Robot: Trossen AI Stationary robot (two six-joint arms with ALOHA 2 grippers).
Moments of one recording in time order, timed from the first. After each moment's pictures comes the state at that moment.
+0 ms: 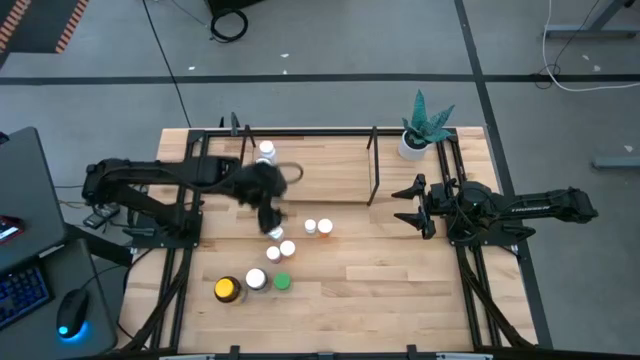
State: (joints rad) left arm 0.00 1.33 1.26 -0.85 0.00 -0.33; right arm -0.04 0.28 0.01 0.34 -0.03 0.16
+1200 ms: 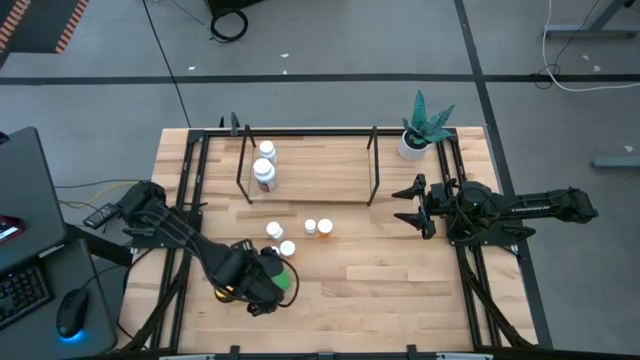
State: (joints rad) left arm -0.61 1.75 1.56 -1.29 -0.15 -1.00; right arm -0.04 0.28 0.01 0.34 -0.03 0.16
